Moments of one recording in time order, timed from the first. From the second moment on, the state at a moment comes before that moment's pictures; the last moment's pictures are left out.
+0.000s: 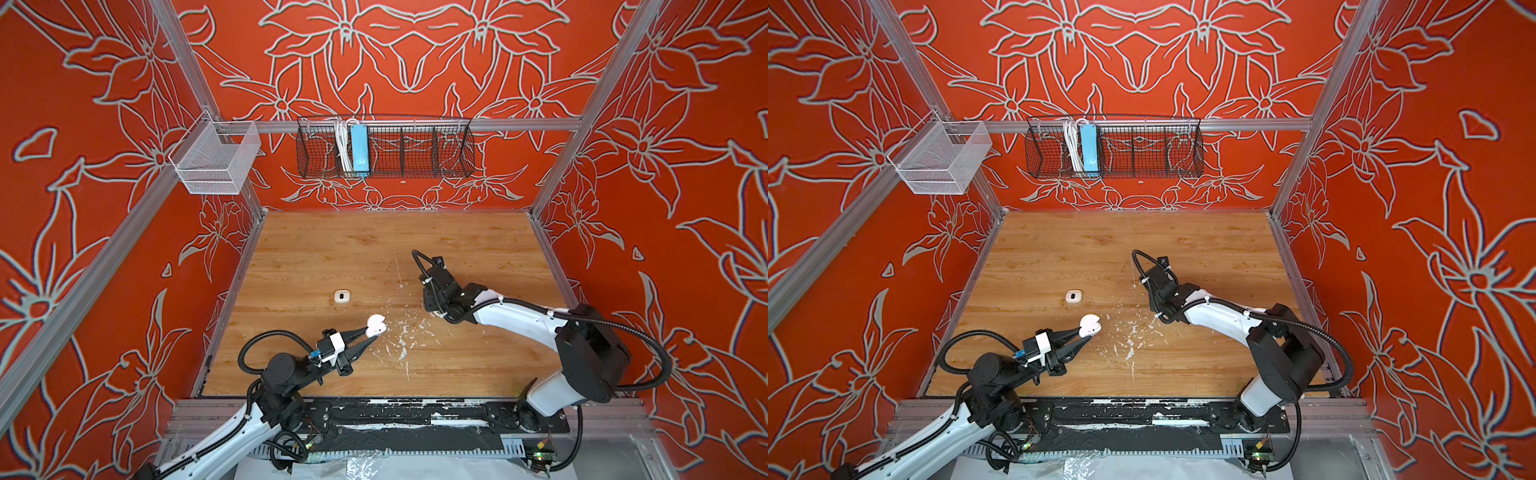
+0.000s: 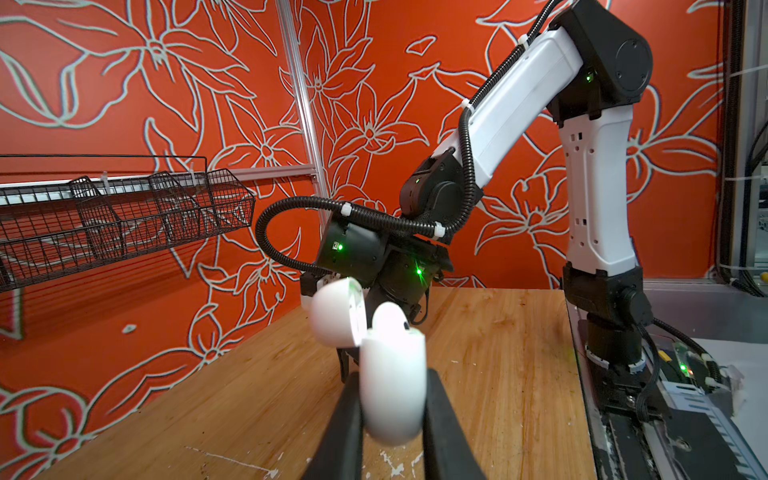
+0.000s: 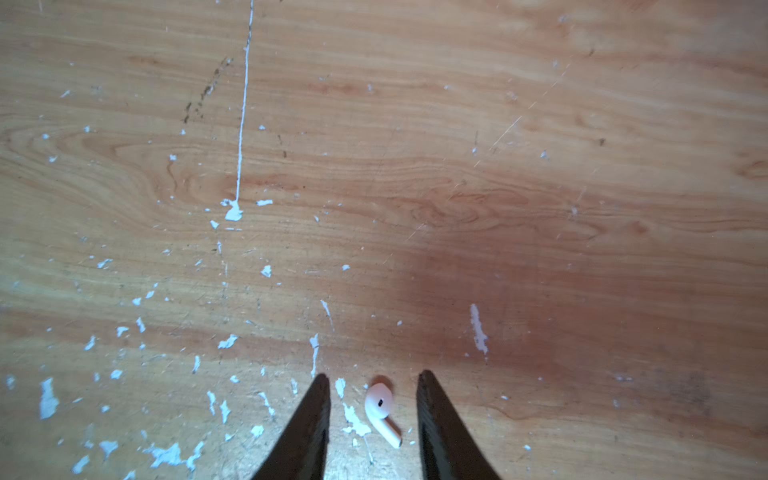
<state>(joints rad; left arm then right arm) -0.73 0.22 0.02 0.48 0.33 0.10 0.72 1.56 0.96 -0.40 0.38 0.51</state>
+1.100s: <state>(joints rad) -0.73 0.21 0.02 0.48 0.33 0.10 0.70 1.66 0.90 -0.42 0.29 0.45</state>
